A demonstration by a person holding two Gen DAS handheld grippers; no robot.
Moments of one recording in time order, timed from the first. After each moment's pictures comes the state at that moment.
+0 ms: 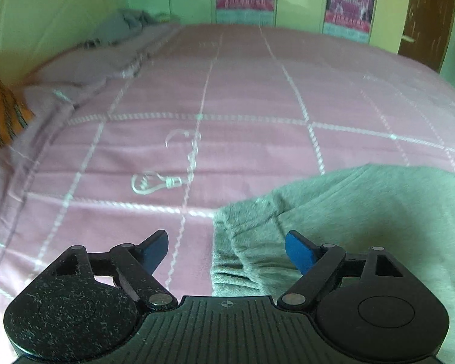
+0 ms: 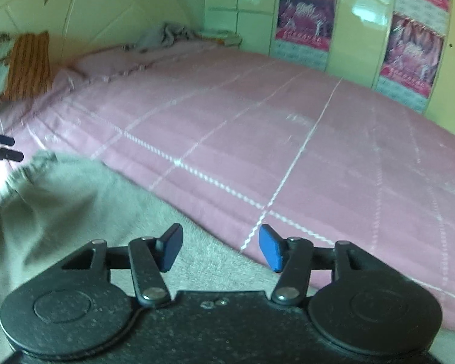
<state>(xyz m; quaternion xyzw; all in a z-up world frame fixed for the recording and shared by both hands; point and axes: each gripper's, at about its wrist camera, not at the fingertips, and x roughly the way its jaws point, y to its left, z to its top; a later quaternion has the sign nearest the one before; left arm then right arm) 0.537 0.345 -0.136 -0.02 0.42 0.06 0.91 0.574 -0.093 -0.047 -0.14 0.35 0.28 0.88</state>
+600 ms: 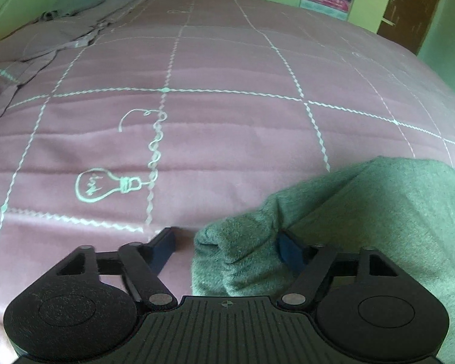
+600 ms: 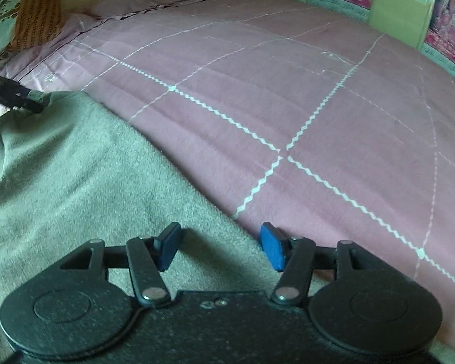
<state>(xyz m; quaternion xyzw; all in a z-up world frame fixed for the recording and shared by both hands) 0.591 0.358 -0.170 -0.05 0.46 -0.02 0.89 0.620 -0.103 -0.115 -0.18 0.43 0.34 0.82</state>
